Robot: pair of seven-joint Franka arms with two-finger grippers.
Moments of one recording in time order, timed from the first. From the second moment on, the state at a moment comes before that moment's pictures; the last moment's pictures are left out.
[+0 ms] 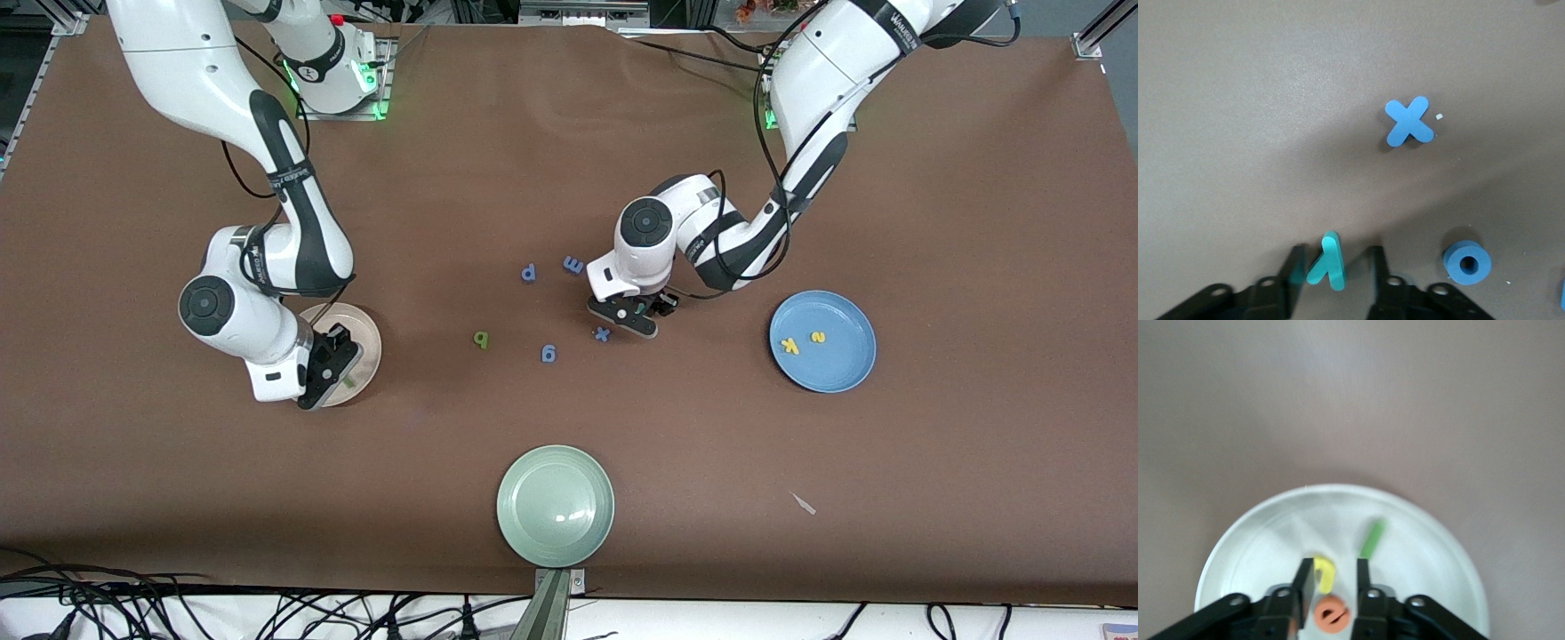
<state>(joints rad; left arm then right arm) -0.25 0.72 -0.46 -1.79 0.45 2.33 -0.51 0.34 0.60 -0.20 -1.81 0.24 2.38 -0.86</state>
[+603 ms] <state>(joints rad) -0.20 0.68 -0.45 -1.76 0.45 2.27 -0.45 0.45 0.60 -0.09 -1.77 0.24 2.31 -0.14</state>
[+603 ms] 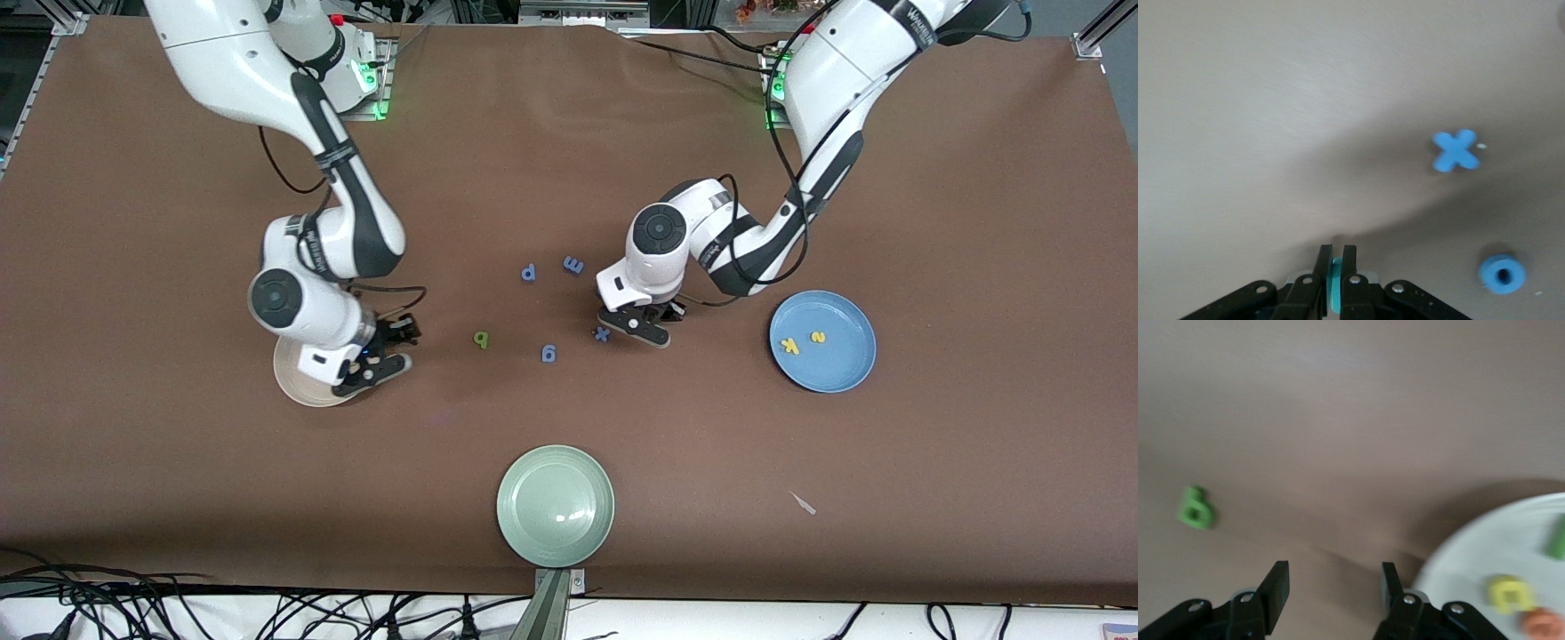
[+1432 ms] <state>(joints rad) 0.06 0.52 -0.47 -1.79 0.45 2.04 -0.10 0.62 0.70 -0.10 -1.75 0.24 2.50 0.28</state>
